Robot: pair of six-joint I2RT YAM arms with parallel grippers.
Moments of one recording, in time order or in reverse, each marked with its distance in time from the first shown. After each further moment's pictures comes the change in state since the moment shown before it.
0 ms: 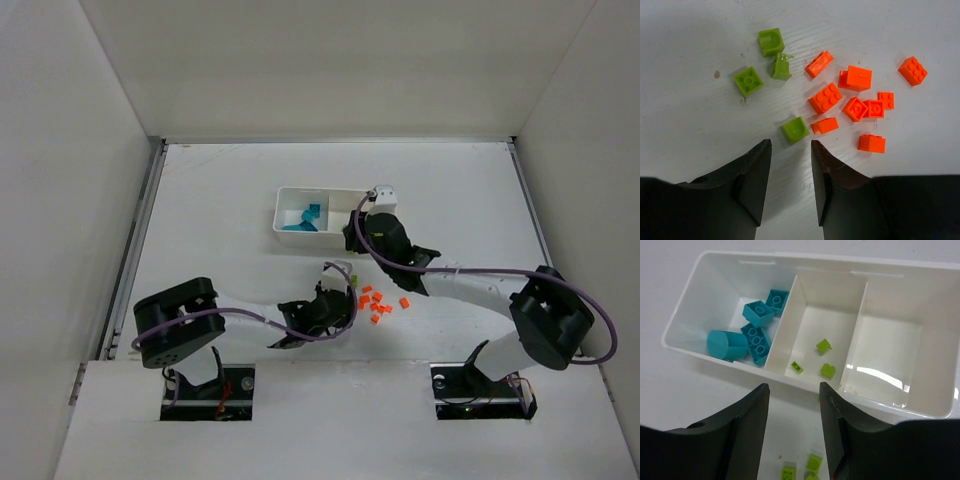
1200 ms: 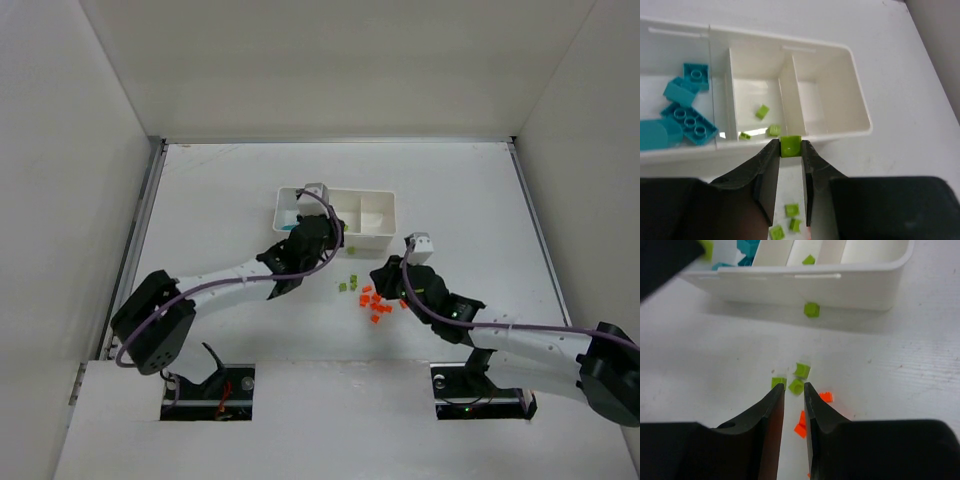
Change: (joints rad) left arm 0.319 -0.119 0.256 -0.038 -0.005 0.119; right arm 0.105 -0.468 -0.445 -0.026 0.019 0.201
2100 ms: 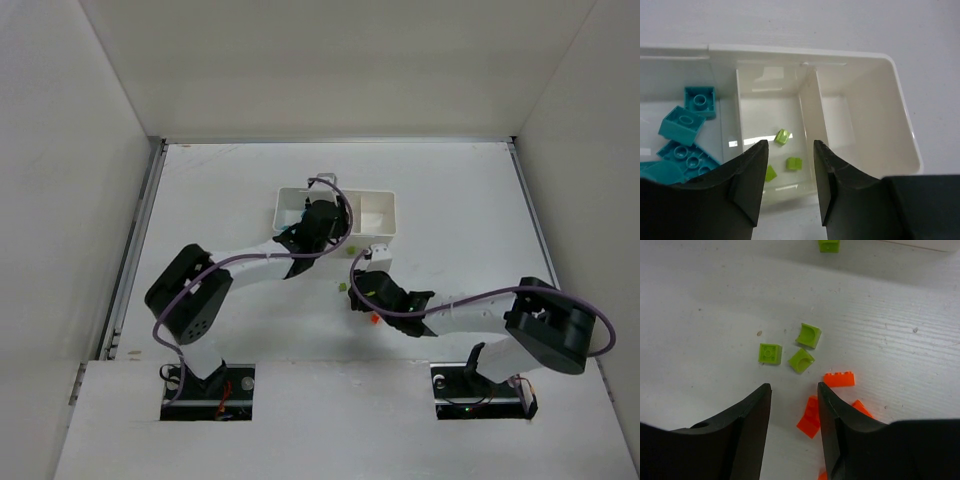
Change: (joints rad) left arm 0.114 0.319 0.231 0.024 0.069 0.090; right arm 0.137 0.400 0.116 0.002 0.047 0.005
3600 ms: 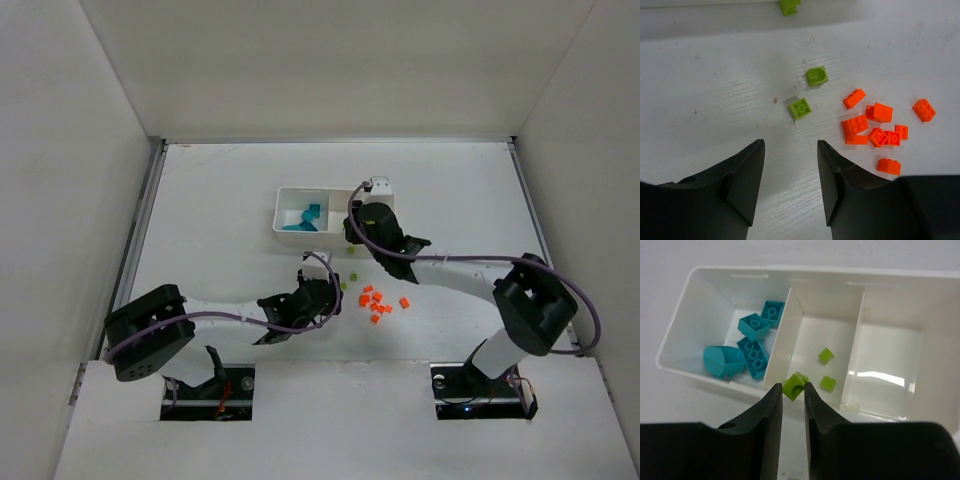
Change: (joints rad) left arm -0.339 -0.357 -0.533 -0.032 -0.111 -0.189; right arm -0.263 0.136 0.392 0.016 -0.053 -0.174
